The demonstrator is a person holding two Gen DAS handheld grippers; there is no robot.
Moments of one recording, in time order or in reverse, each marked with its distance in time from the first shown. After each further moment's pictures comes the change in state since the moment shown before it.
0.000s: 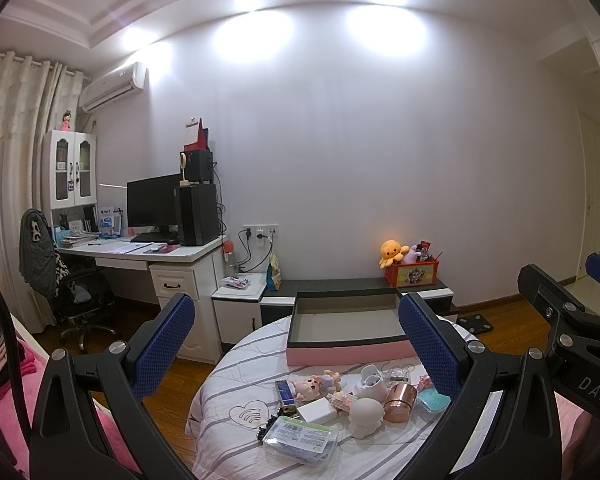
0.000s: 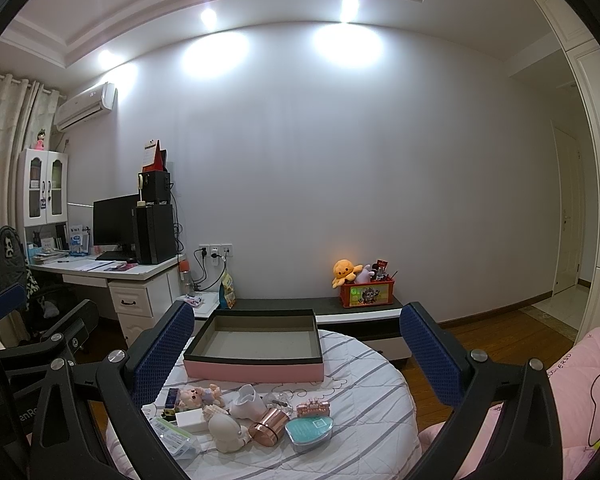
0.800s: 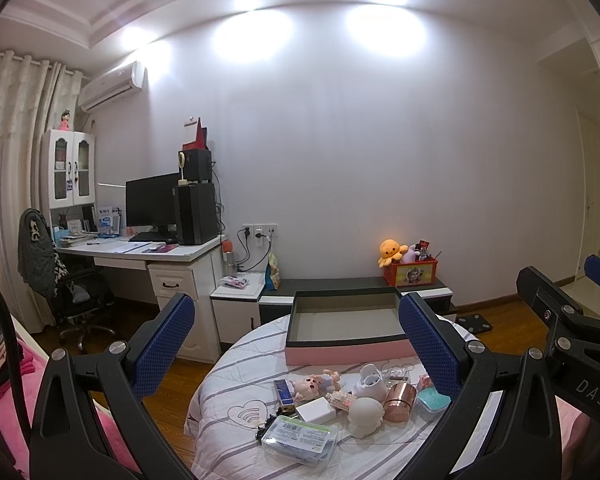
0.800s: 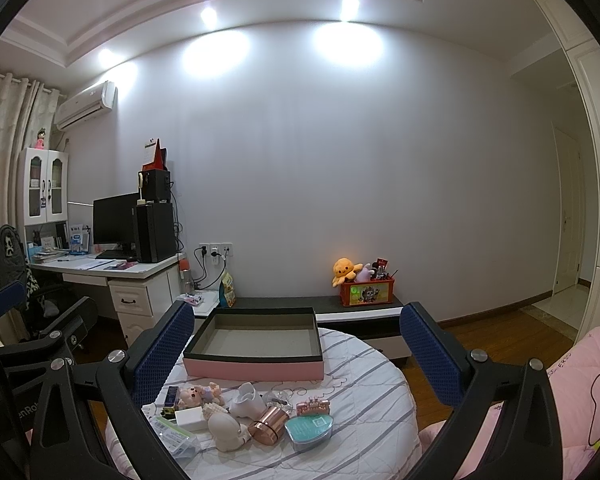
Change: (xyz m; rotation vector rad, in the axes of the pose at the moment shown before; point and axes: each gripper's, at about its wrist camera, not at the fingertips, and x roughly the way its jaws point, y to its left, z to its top) left arm -0.001 0.003 0.008 0.003 0.003 -0.002; right arm 0.002 0.002 0.001 -0.001 0.003 0.003
